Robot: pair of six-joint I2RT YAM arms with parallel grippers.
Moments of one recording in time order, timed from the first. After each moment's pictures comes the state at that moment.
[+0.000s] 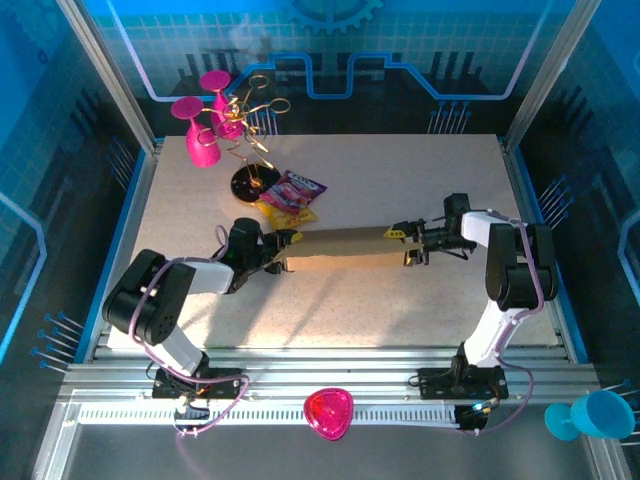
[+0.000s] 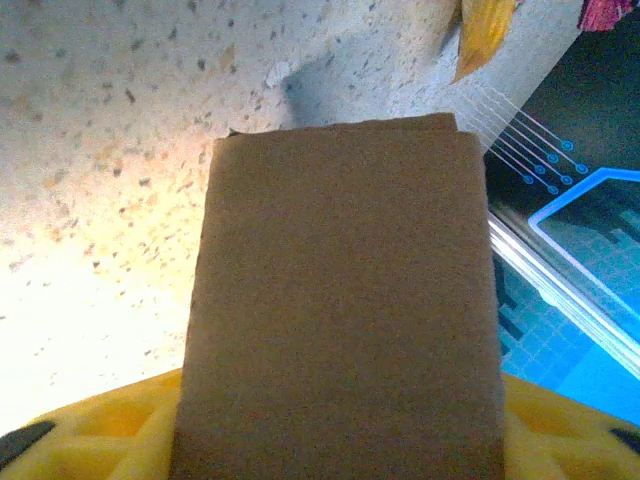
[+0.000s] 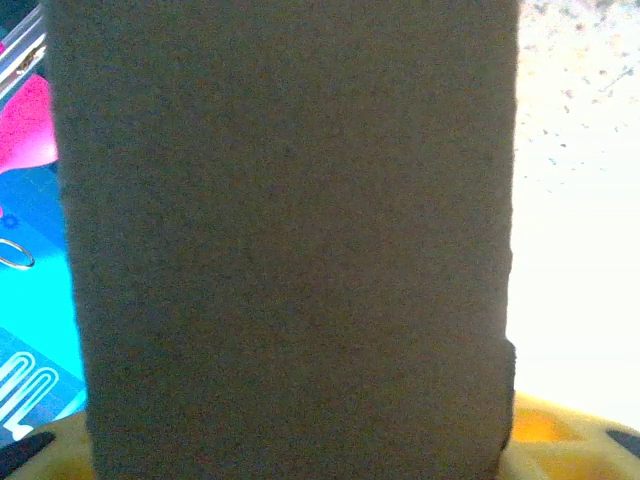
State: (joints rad) left arm -0.34 1.62 0.55 0.51 0.50 -1.93; right arm -0.04 1.83 1.01 -0.61 -1.21 0.86
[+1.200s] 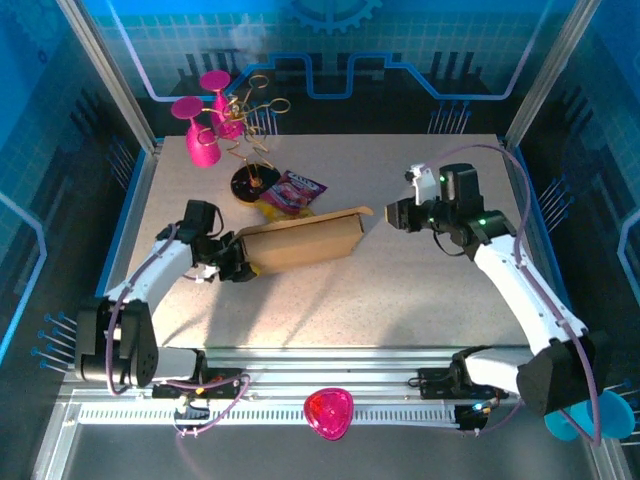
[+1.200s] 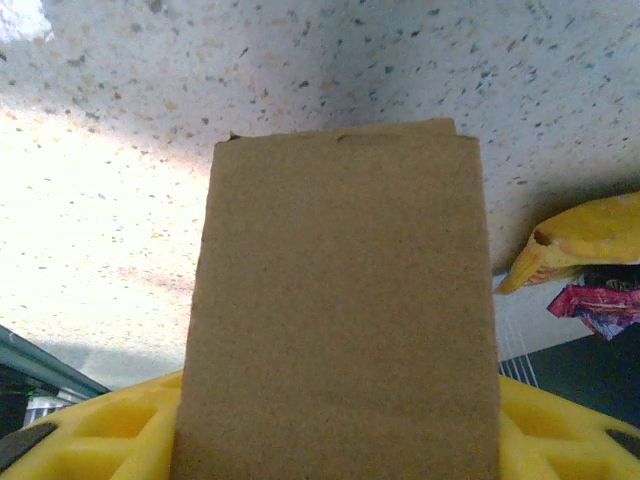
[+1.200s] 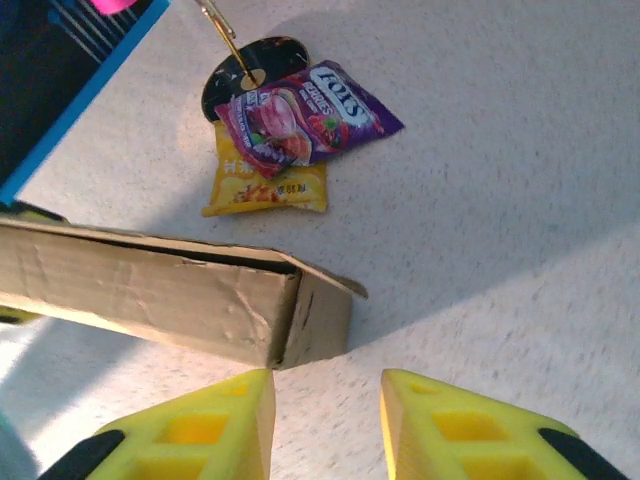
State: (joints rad) left arm -0.02 1.37 0.84 -0.68 0.58 -1.99; right arm 0.26 1.24 1.11 -0.56 -0.40 0.03
